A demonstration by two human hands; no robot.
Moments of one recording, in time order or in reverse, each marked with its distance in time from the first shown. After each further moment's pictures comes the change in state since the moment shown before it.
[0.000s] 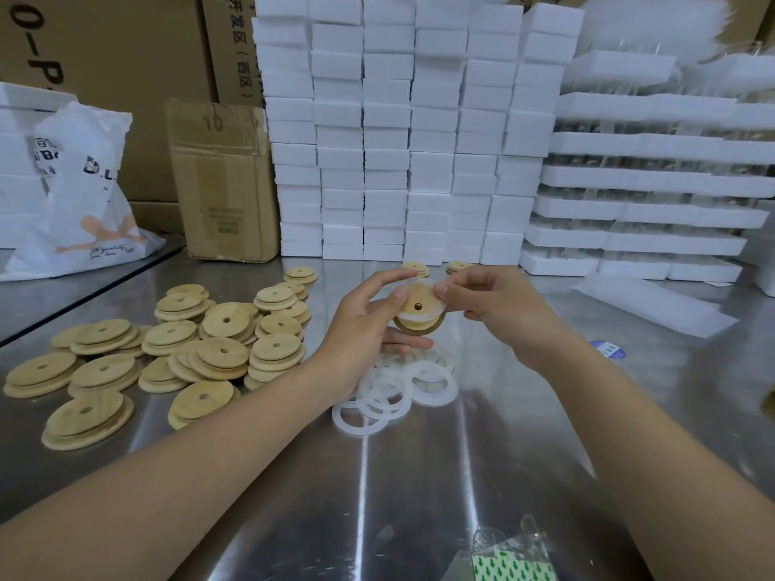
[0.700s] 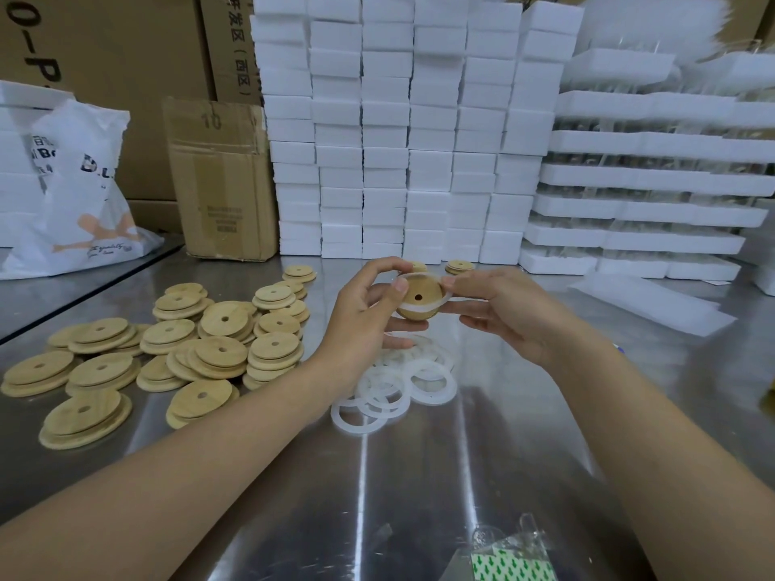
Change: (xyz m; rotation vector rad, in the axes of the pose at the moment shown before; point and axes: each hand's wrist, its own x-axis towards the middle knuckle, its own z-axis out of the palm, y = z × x) left_hand 0.002 0.002 0.003 0.024 0.050 0.100; right_hand 0.001 -0.006 -0.009 0.211 -0.095 0.216
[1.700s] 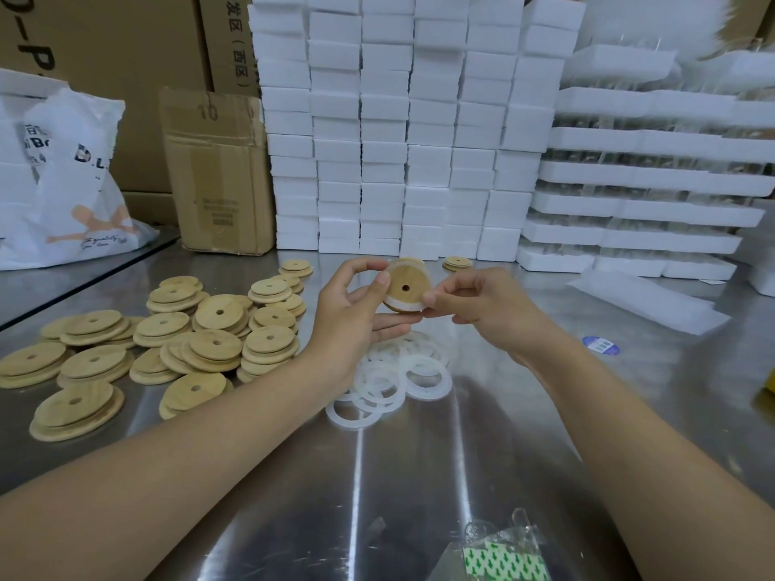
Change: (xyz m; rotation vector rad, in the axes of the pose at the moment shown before) left_hand 0.001 -0.007 -0.001 -0.173 0.147 -0.093; right_hand 0.001 0.014 0.009 -0.328 0.008 -0.215
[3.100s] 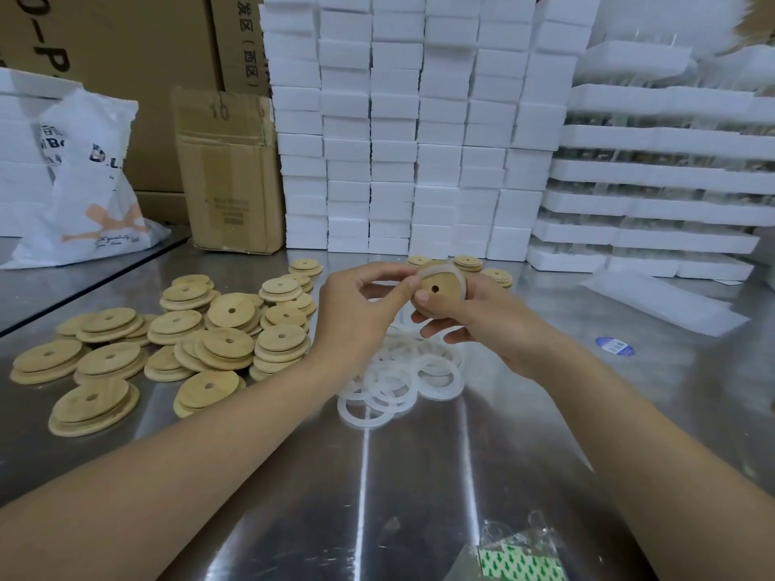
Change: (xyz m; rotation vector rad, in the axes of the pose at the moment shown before) left_hand 0.005 0.003 -0.009 0.417 0.036 0.368; right_hand -0.008 -0.012 0.019 0.122 -0.145 0.058
